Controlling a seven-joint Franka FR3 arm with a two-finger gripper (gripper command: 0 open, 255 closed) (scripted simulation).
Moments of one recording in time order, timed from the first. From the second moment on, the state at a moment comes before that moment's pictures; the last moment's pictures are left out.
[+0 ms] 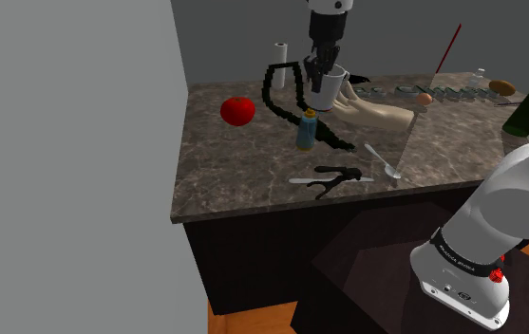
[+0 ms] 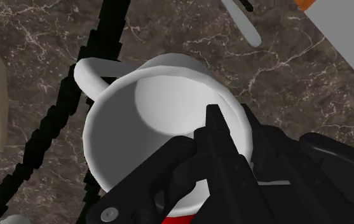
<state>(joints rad) -0.06 -0.32 0.20 -2.10 0.00 1.78 -0.02</state>
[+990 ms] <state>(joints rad) -0.19 -0.45 -0.07 -2.23 -0.09 1.79 -0.39</state>
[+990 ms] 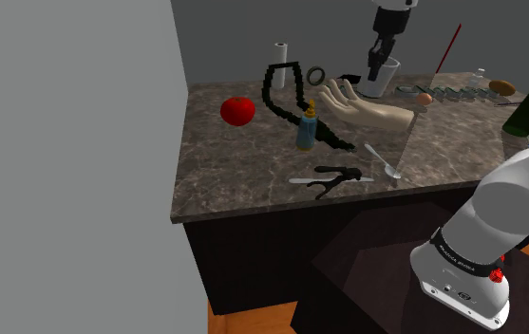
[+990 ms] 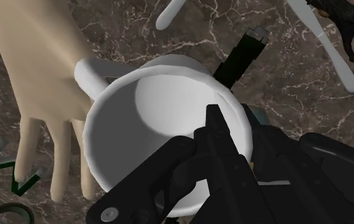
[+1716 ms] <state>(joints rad) -0.29 -0.37 -0.28 -2.14 -0.15 1.81 -0.66</state>
